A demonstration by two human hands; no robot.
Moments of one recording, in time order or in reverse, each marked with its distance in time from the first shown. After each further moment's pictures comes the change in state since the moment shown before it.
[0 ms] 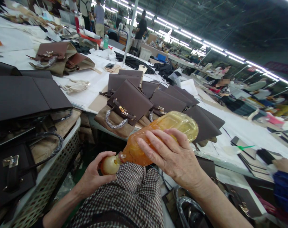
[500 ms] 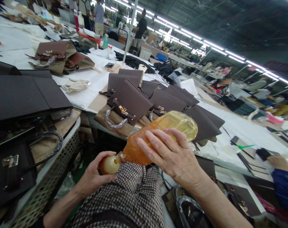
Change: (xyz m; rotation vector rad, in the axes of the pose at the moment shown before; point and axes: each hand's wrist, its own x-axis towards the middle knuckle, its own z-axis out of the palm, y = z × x) left_hand 0.000 0.000 0.001 -0.025 -0.008 -0.013; right_hand -0.004 0.001 0.002 0.028 -0.022 -0.002
